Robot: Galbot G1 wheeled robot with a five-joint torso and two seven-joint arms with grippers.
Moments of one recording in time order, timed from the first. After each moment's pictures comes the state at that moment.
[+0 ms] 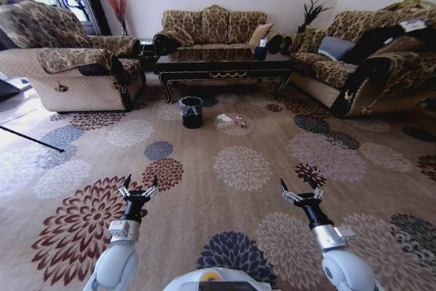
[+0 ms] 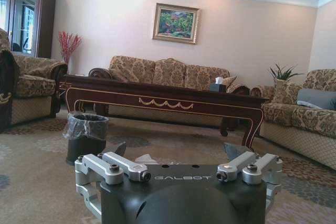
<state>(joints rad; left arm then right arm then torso) 1.63 -1.21 -0.53 -2.10 -0.19 -0.12 -0.24 -1.75 1.09 0.74 2.06 0.39 0.24 0.02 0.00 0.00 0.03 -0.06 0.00</state>
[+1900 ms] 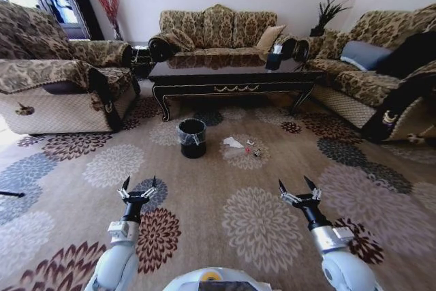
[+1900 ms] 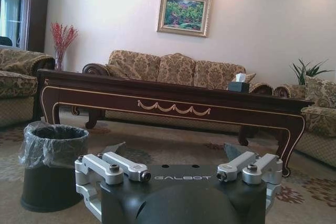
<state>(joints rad) 1.64 -1.23 -0.54 -2.09 -0.21 -0.12 -0.24 -1.76 1.10 0.73 2.07 0.38 0.23 0.00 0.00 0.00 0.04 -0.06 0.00</state>
